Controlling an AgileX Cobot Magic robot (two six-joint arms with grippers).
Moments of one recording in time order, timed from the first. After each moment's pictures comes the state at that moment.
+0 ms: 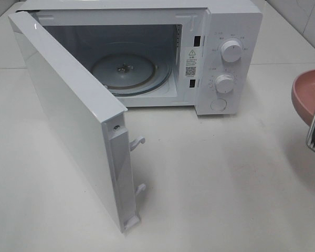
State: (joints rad) left arm 0.03 0.00 -0.50 -0.09 1.04 0.07; right arm 0.67 1.01 -0.58 -0.70 0.96 -0.11
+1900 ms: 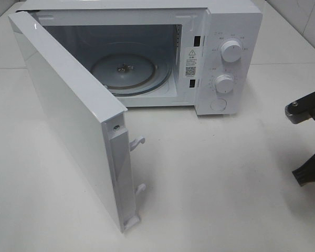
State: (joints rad) left arm 0.03 0.00 -0.50 -0.09 1.04 0.07; right arm 0.51 1.51 -0.58 -0.91 0.89 0.95
